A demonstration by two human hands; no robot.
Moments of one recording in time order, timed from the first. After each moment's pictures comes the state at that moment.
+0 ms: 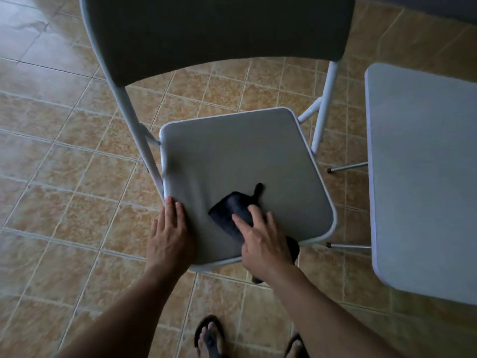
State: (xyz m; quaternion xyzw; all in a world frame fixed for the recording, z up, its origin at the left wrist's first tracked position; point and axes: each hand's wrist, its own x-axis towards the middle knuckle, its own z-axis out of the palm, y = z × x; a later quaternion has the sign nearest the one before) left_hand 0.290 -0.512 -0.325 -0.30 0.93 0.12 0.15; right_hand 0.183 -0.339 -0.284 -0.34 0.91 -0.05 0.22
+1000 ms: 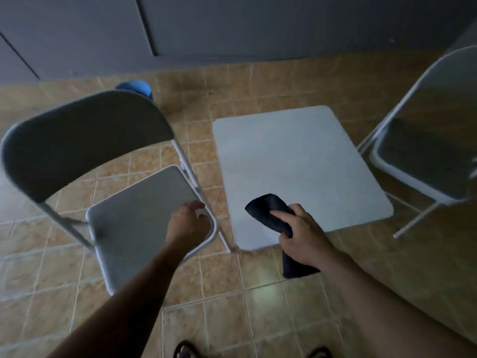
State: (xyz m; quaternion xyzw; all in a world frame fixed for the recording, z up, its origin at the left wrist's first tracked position) left_hand 0.167 -0.283 -0.035 -0.22 0.90 0.36 0.09; right_hand 0.148 -0.016 -0.035 -0.09 0.94 -0.24 0.20
